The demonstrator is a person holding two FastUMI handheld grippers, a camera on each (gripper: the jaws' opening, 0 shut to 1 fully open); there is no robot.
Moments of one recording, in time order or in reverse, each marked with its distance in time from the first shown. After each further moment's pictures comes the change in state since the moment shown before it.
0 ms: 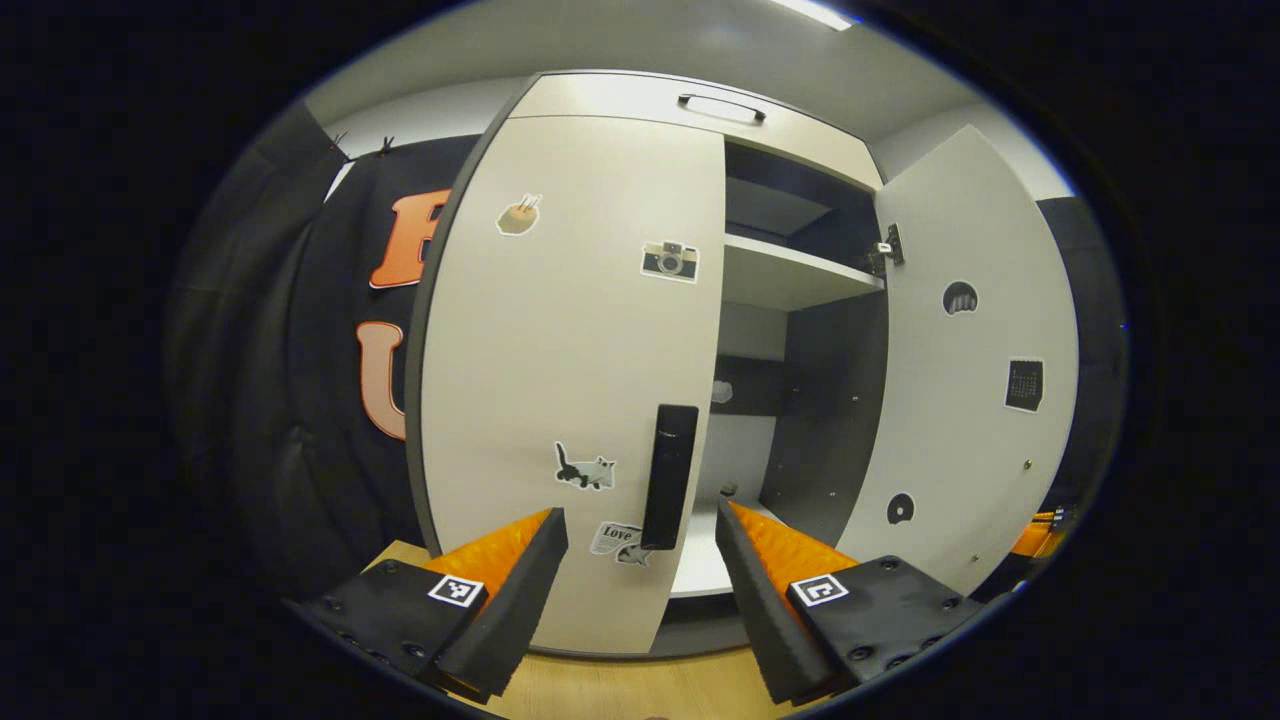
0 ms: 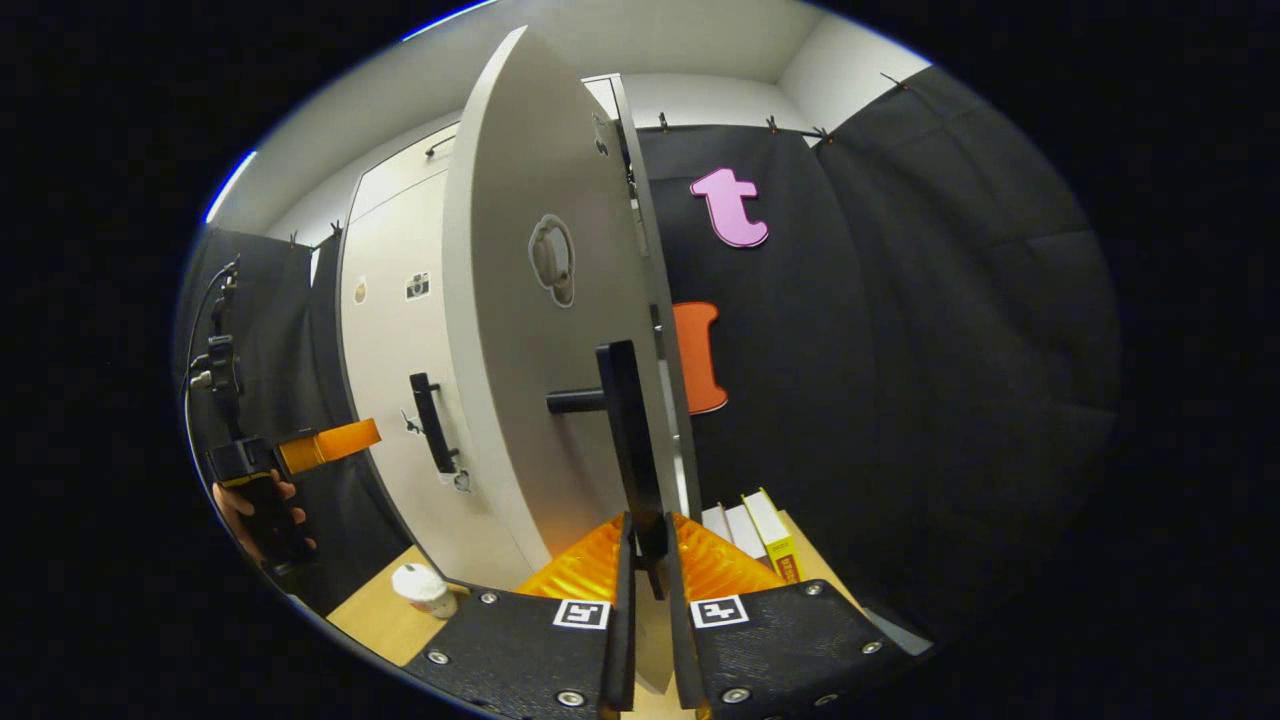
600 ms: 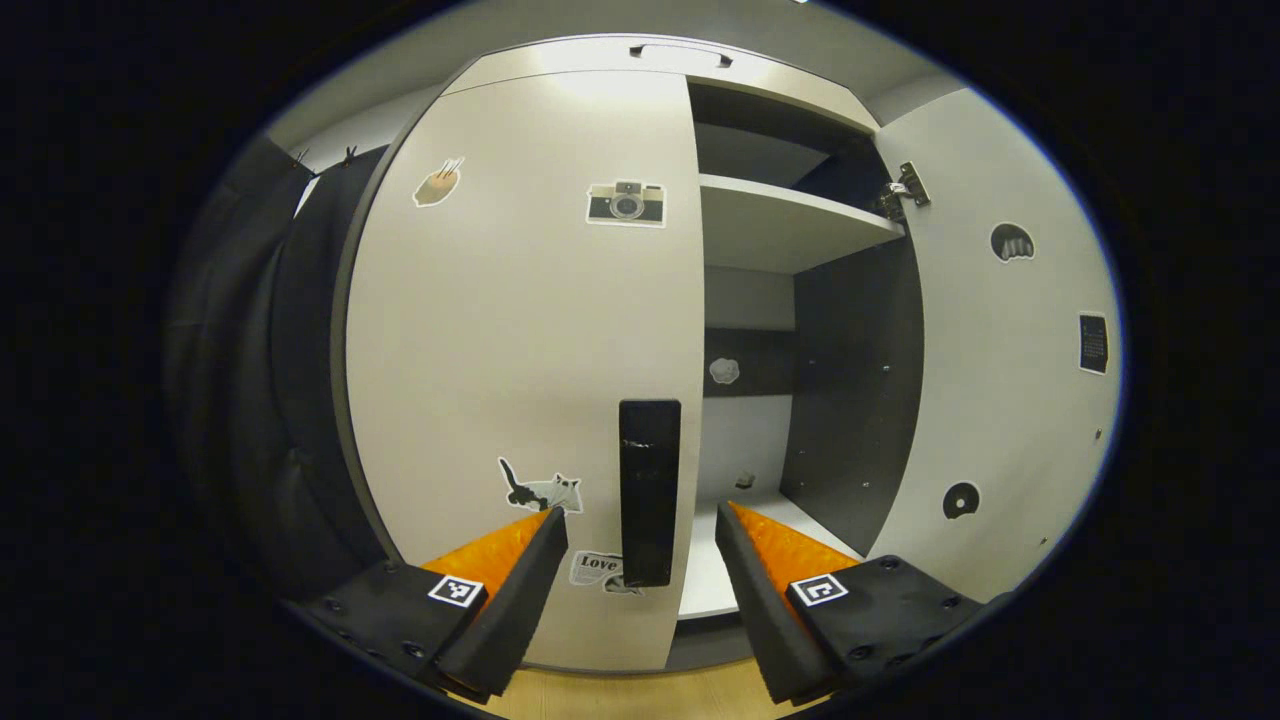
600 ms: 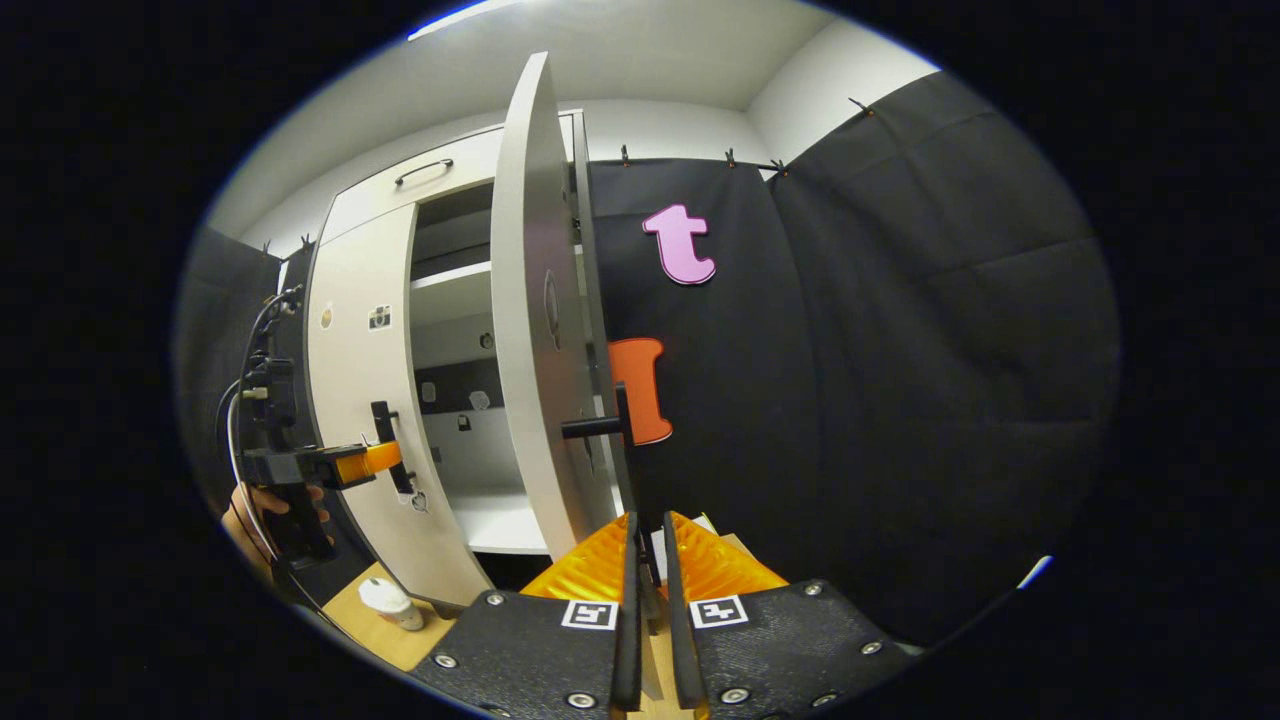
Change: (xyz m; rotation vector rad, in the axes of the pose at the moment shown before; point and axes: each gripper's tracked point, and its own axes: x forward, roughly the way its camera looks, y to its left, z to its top) left arm 0.070 -0.005 -0.013 0.074 0.052 0.047; right arm -0.036 -0.037 0.019 0.046 -0.076 -0.112
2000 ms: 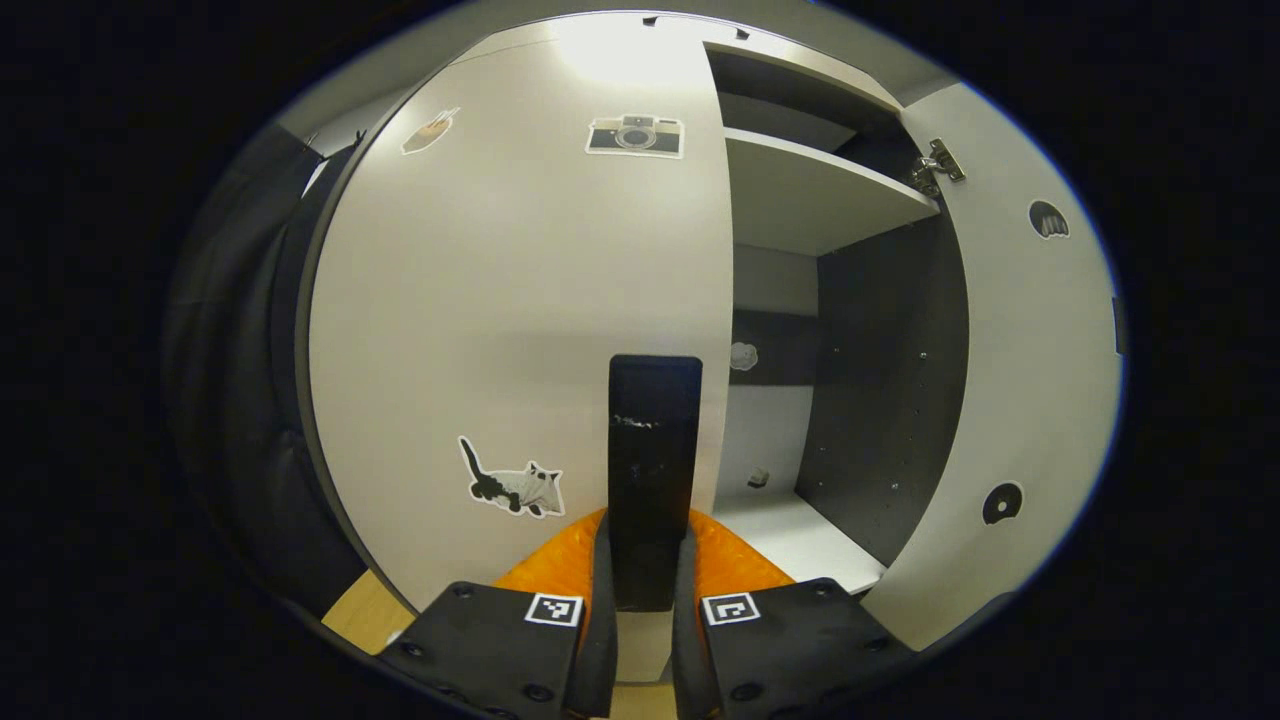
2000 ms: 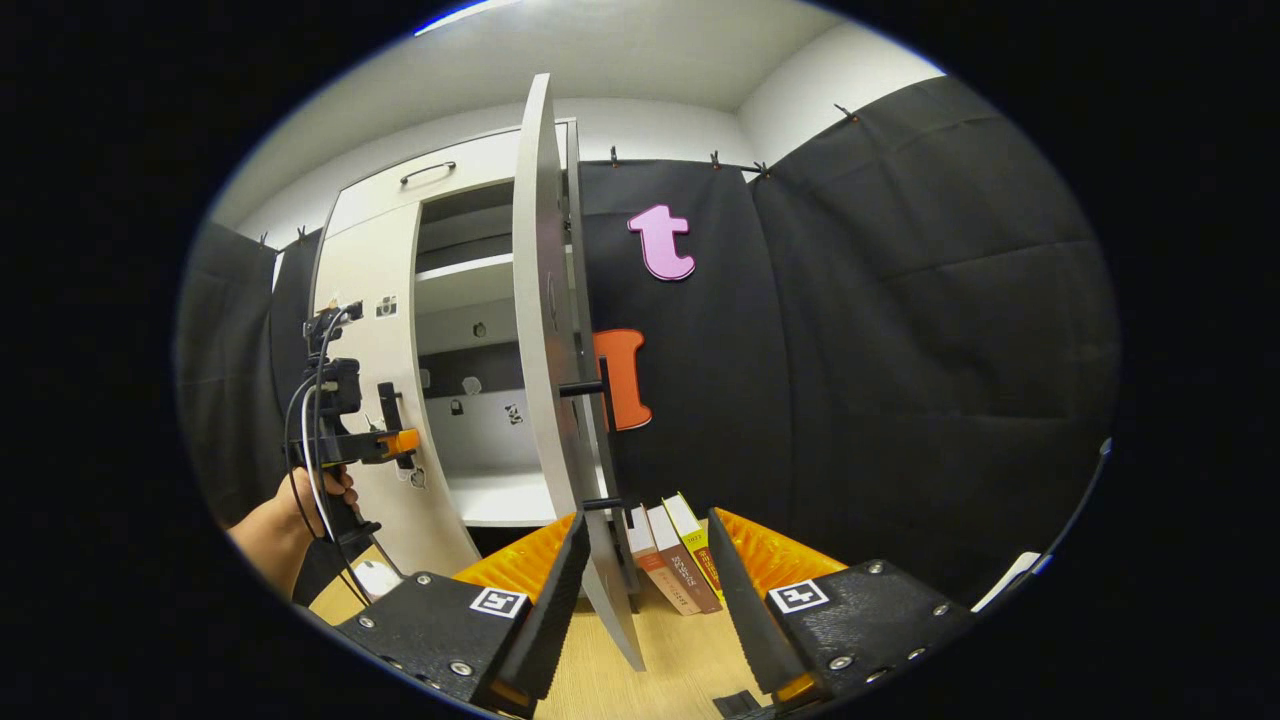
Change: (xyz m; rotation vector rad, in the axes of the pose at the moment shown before) left arm 0.033 -0.004 -0.023 -0.020 0.023 0.024; right arm -0.057 -0.007 -0.010 -0.004 0.008 -0.018
